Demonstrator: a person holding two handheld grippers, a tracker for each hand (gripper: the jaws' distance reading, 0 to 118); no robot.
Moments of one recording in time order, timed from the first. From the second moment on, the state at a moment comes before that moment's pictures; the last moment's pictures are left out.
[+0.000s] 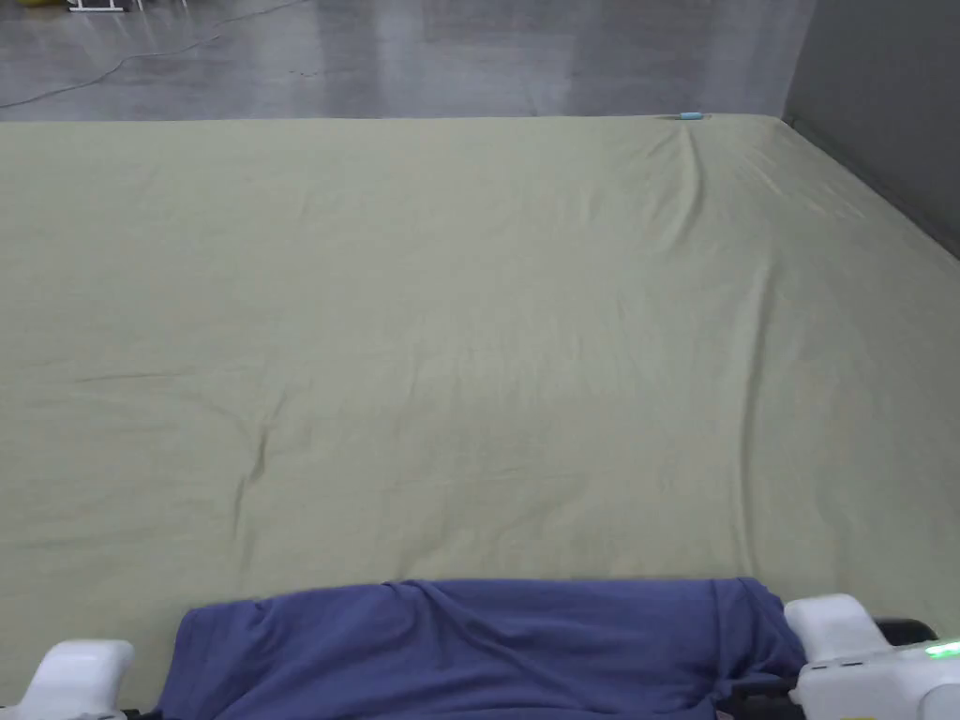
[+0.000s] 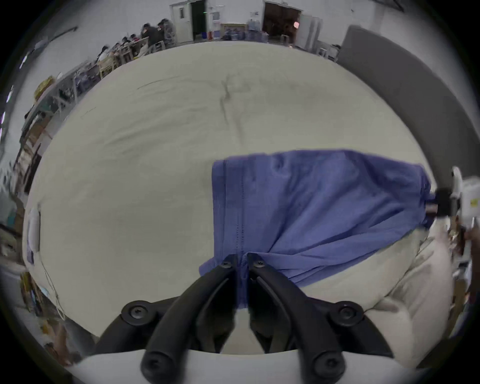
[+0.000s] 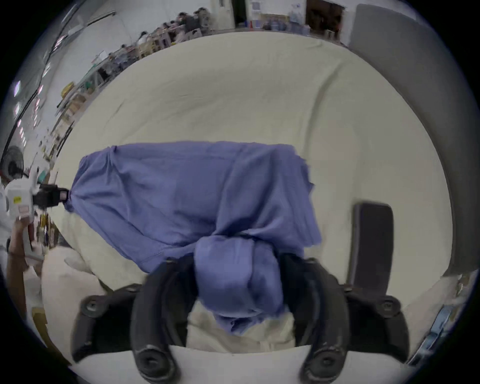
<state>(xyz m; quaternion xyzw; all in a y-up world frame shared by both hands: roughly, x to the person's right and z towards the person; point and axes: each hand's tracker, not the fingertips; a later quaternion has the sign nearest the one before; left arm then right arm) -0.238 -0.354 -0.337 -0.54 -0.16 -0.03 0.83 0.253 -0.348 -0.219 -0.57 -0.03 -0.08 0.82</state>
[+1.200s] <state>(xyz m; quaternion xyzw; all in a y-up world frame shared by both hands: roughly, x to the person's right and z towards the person) -0.278 -0.402 -0.409 -0.56 -0.26 0.27 0.73 0.169 -0.309 -0.218 -0.46 0.19 -0.23 0.83</state>
